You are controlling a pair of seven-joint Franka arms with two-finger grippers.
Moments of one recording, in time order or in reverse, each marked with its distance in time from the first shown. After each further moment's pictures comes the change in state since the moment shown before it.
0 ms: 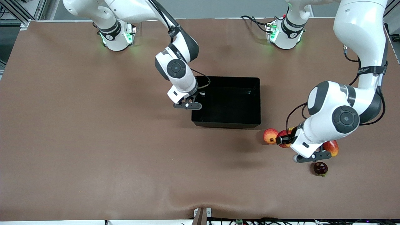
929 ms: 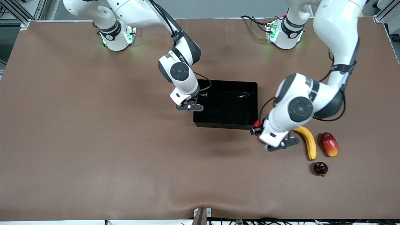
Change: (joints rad) left arm -0.128 -0.041 -0.033 -0.099 0.000 0.009 -0.293; right arm 0.008 0.027 -0.013 0.018 0.000 0.027 0.001
